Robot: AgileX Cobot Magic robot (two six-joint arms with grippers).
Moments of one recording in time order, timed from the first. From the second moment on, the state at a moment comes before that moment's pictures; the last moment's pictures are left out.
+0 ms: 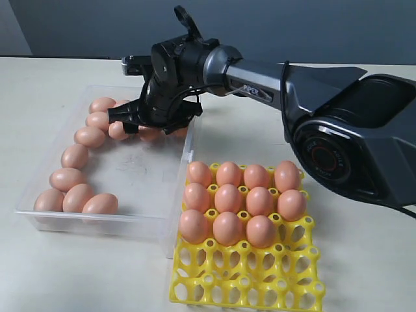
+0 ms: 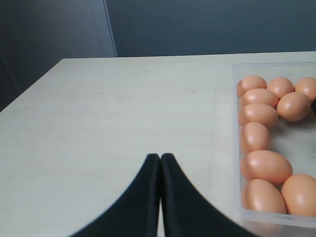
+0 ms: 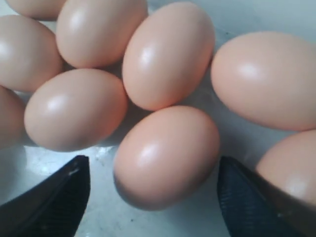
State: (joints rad) left arm 0.28 0.00 0.00 0.00 0.32 0.06; right arm 0.72 2.49 -2.11 0.09 0.80 0.31
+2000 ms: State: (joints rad) left arm 0.28 0.00 0.00 0.00 0.32 0.06; right arm 0.81 1.23 -0.75 -0.15 -0.05 0.23
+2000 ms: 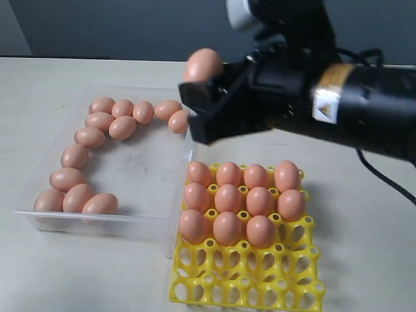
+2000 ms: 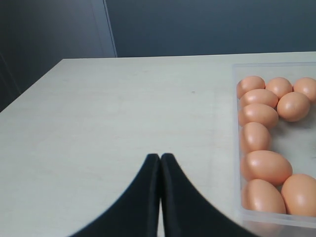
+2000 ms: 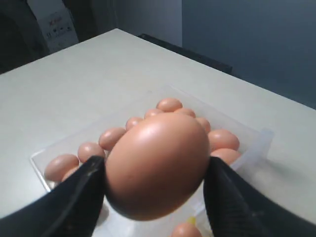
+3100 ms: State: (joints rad) left arm 0.28 0.00 0.00 0.00 0.32 0.06; right arm 0.66 1.19 -0.06 0.14 -0.47 -0.02
